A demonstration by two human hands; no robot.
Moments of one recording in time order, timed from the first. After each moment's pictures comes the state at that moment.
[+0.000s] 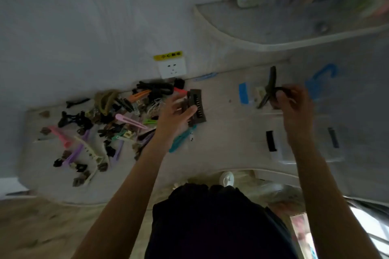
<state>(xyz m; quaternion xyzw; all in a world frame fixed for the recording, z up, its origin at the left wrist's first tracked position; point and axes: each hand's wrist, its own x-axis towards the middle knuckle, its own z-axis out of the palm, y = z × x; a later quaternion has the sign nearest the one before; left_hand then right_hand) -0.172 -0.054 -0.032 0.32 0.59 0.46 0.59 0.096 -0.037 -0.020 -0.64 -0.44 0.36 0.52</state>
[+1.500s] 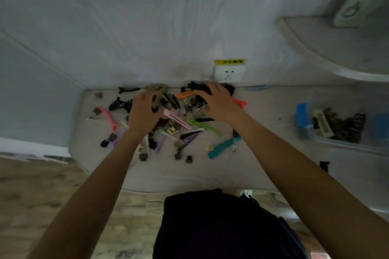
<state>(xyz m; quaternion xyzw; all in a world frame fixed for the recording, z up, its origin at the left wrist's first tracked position) -0.386 -0.058 -0.078 0.56 0.80 0.16 0.16 -0.165 0.044 -0.079 -0.40 -0.89 0.19 -0.06</state>
